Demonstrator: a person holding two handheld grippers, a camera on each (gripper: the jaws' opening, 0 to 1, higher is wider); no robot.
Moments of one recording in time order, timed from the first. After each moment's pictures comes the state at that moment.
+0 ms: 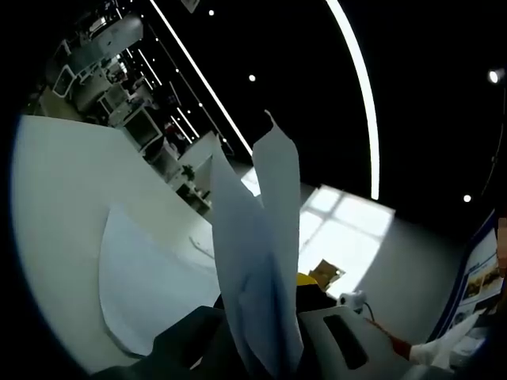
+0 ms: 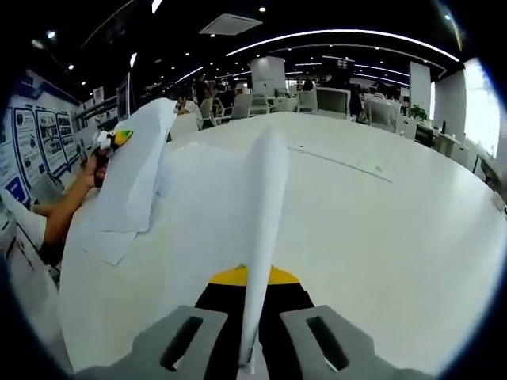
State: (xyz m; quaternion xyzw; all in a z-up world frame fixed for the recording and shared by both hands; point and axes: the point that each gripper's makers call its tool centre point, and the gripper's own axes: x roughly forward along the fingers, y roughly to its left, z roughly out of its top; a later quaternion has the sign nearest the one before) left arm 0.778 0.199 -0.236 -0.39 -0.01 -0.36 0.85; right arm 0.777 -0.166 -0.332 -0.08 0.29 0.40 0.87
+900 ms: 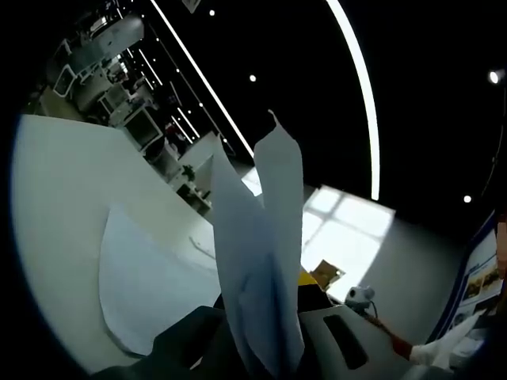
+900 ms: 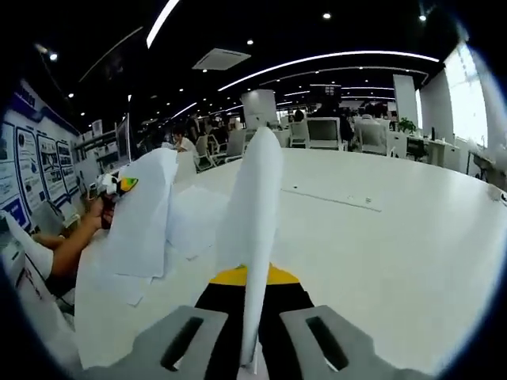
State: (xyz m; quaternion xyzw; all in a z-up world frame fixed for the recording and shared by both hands) left arm 0.776 0.198 -0.236 -0.39 -0.01 -0.36 0.85; right arm 0.782 -0.163 -0.279 0.00 0.21 0.39 0.90
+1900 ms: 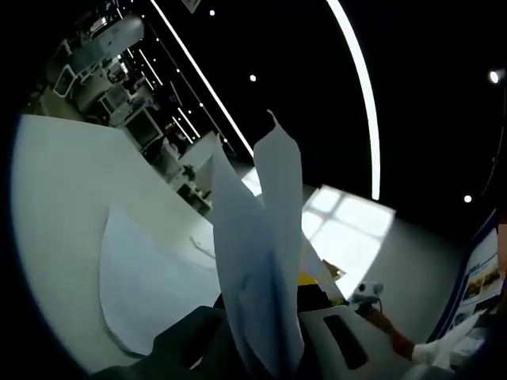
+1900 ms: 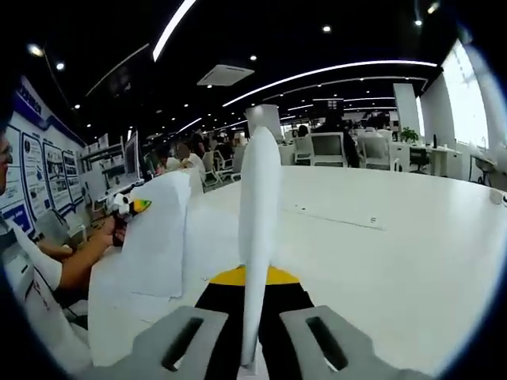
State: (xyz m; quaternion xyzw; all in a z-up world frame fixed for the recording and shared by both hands) left arm 0.778 0.199 -0.237 -0.39 -0.01 -0.36 0.85; right arm 0.774 -0.153 -0.245 0.01 0.18 0.40 0.90
